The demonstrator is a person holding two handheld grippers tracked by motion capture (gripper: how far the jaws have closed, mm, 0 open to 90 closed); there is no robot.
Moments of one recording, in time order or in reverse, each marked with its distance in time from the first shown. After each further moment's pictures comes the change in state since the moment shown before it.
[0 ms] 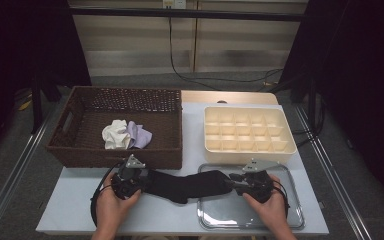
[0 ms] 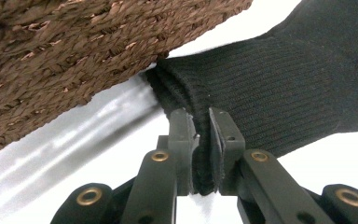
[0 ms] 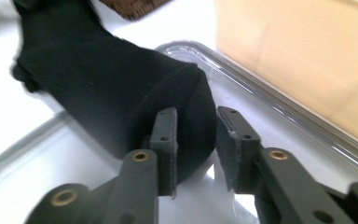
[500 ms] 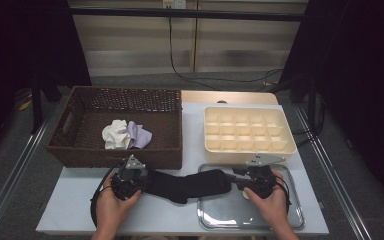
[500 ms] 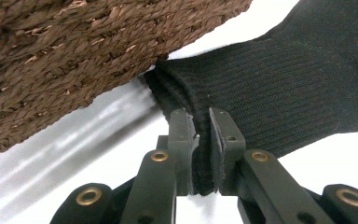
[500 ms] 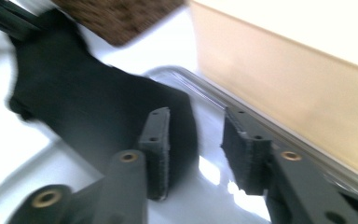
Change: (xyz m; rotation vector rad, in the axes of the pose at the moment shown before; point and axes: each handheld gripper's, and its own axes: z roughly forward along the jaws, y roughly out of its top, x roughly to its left) left arm -0.001 -0.001 -0.001 -0.010 0.002 0.007; right arm -0.002 0.014 -0.011 -0.057 -0.021 0.047
